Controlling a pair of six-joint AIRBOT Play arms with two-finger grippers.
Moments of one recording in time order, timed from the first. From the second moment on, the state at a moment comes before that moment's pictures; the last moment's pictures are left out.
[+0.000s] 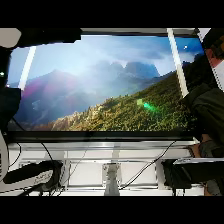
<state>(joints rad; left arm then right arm) -0.27 -1.32 1.82 1.22 -0.96 -1.47 -1.03 -1.70 2.08 -1.05 1.61 1.73</state>
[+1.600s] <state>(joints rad) -0.17 -0.93 1.82 1.26 -1.20 -1.48 -0.09 -1.61 2.08 -0.61 1.47 1.71</state>
